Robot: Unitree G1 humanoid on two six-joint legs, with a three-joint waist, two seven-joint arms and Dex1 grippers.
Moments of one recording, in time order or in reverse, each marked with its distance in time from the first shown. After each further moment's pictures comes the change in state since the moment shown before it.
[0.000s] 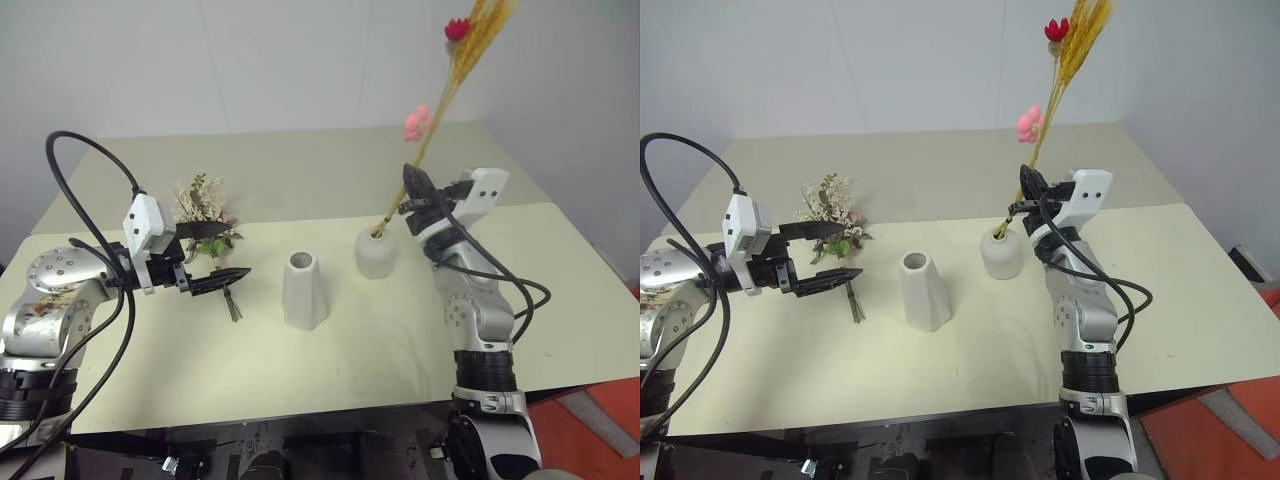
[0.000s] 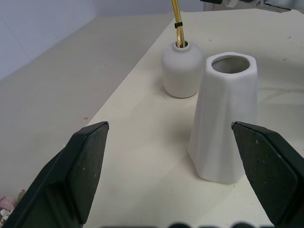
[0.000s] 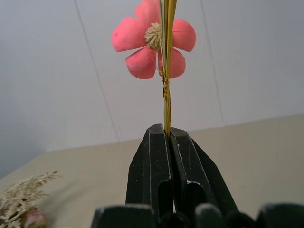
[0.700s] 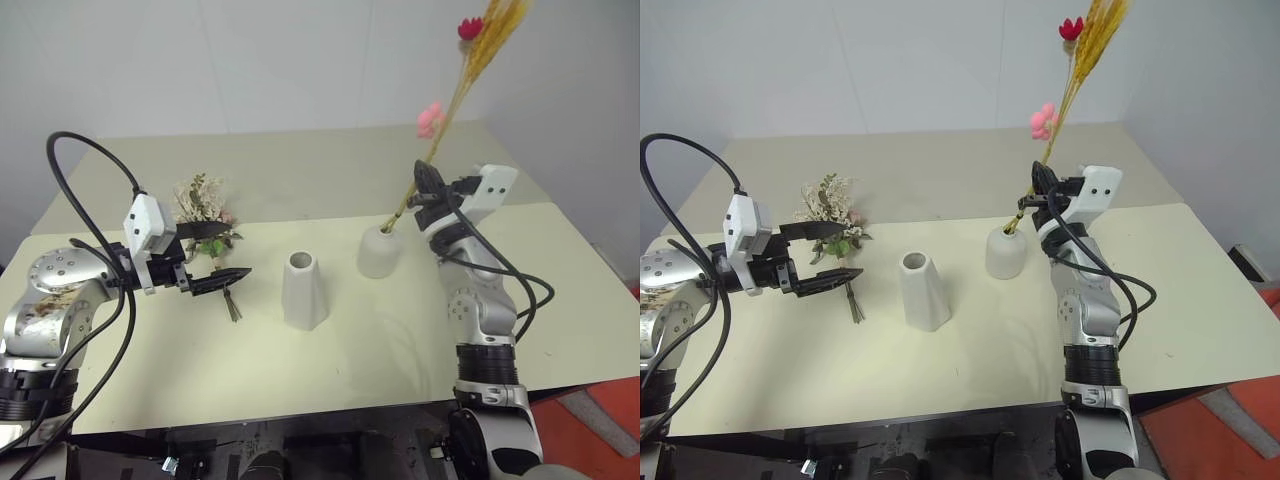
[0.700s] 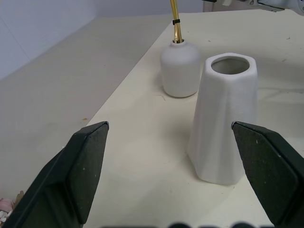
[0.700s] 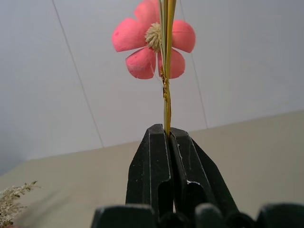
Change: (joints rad) left arm 0.000 -0.001 0.000 0.000 0.000 0.000 0.000; right arm -0.029 0.001 -0.025 0.047 -0.011 -0.021 -0.035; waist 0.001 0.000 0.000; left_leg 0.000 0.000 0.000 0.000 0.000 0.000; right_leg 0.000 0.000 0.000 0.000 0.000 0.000
